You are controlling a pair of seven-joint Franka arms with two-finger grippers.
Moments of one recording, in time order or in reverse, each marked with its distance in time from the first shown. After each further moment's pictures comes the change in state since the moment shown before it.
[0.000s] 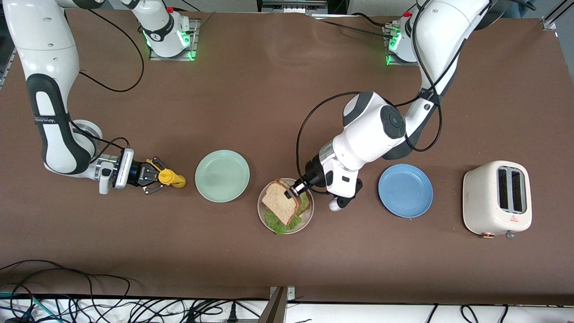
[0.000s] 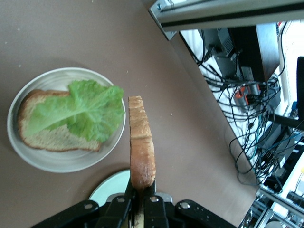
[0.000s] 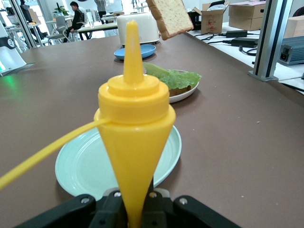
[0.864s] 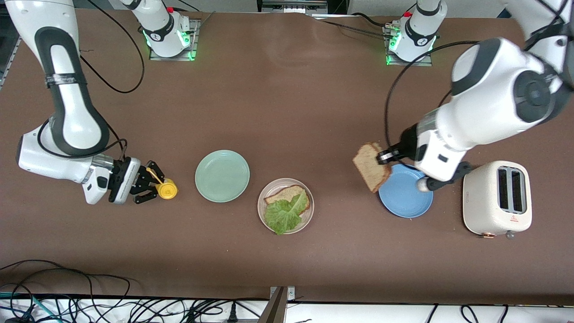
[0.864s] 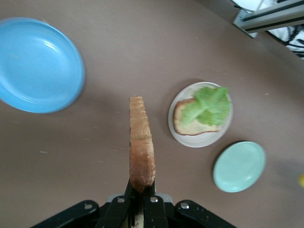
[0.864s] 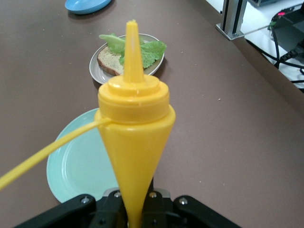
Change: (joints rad) left arm 0.228 -0.284 -0.006 0.022 0.022 -0.759 0.287; right arm 0.066 -0.194 0.069 0.056 -0.373 0.277 0.551
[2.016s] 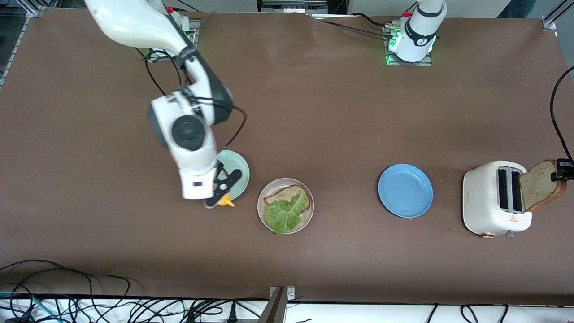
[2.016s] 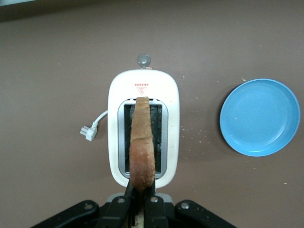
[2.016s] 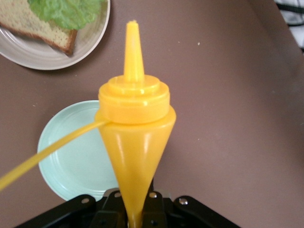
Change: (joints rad) left arm 0.333 -0.046 0.337 0.027 0.194 -0.149 1.192; right arm 0.298 0.116 0.125 0.404 -1.071 -0.145 1.439
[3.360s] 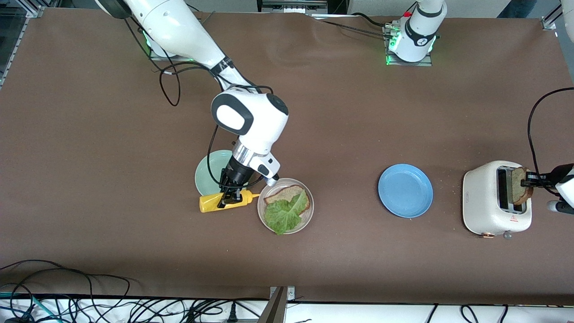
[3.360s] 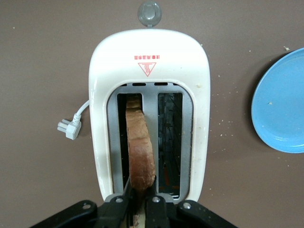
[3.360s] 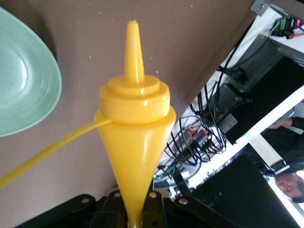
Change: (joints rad) left arm 0.007 0.166 0.032 -0.055 0.059 0.089 0.072; right arm 0.255 0.166 0.034 0.086 -0.988 -0.030 -0.324
